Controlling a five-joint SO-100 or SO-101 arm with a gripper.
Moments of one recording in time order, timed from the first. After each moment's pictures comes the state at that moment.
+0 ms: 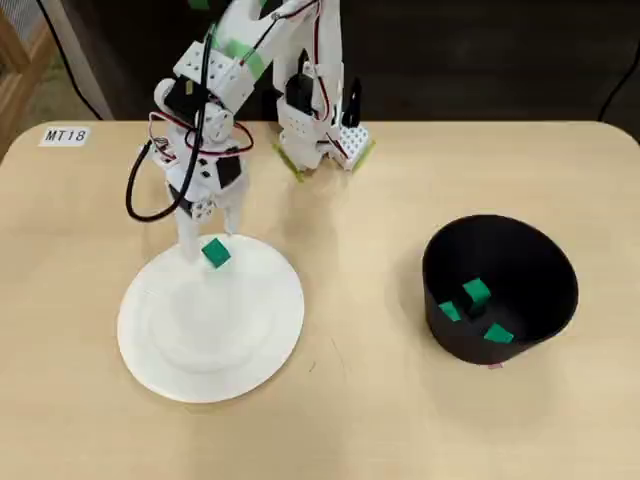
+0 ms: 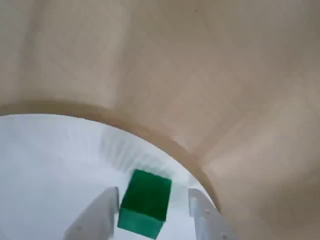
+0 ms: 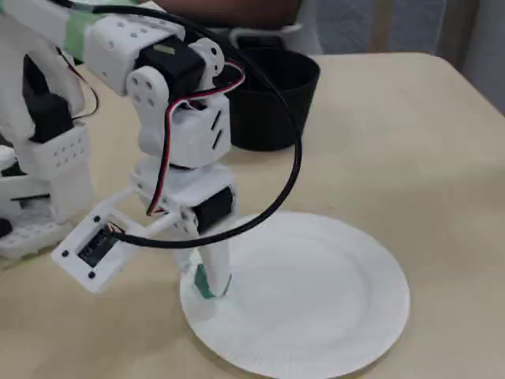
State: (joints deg) arm 37.8 96.0 115.2 67.9 5.4
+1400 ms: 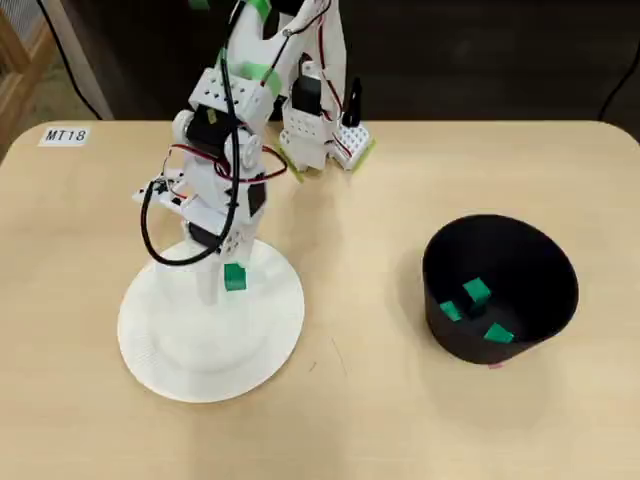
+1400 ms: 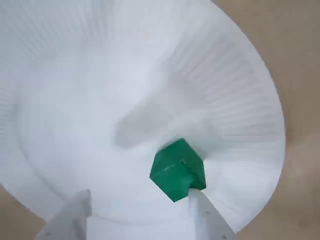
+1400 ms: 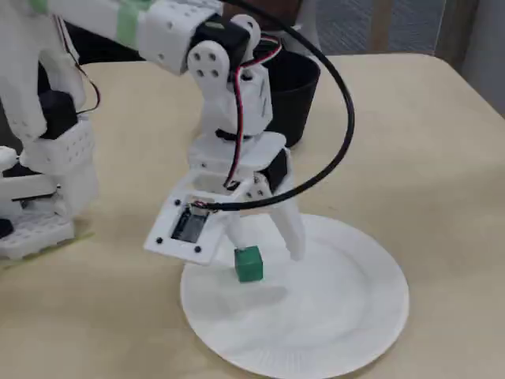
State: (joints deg) arm 26.0 89.4 105.6 65.5 1.1
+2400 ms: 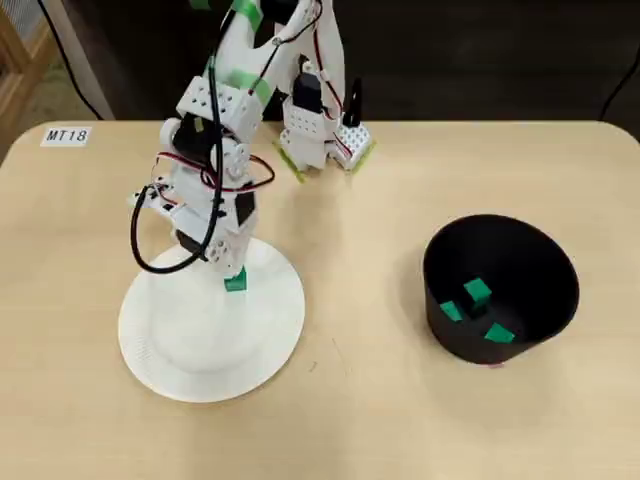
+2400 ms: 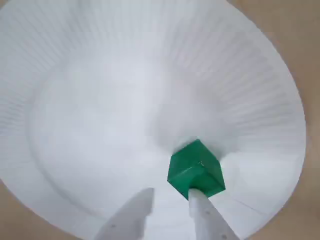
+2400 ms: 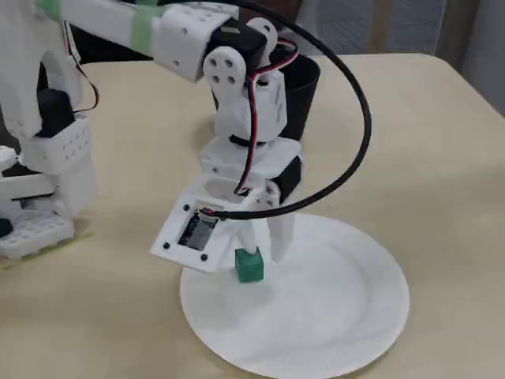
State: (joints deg) arm 28.6 76.7 98.3 69.2 3.0
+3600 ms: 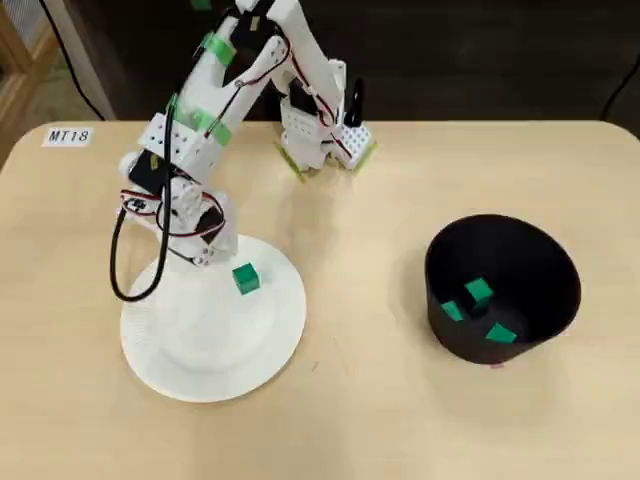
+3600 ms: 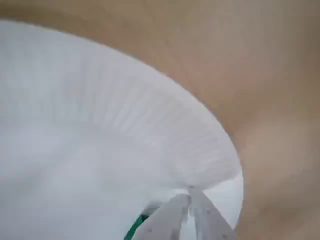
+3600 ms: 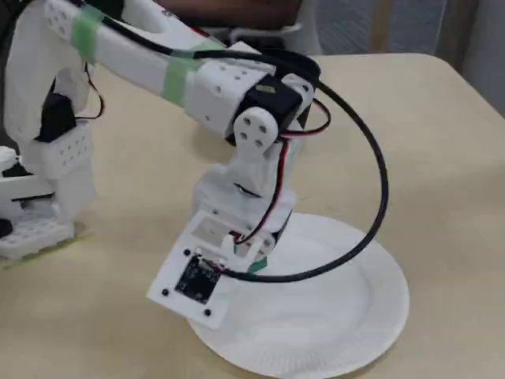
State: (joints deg) arm 30.9 67.6 81.7 90.5 -9.8
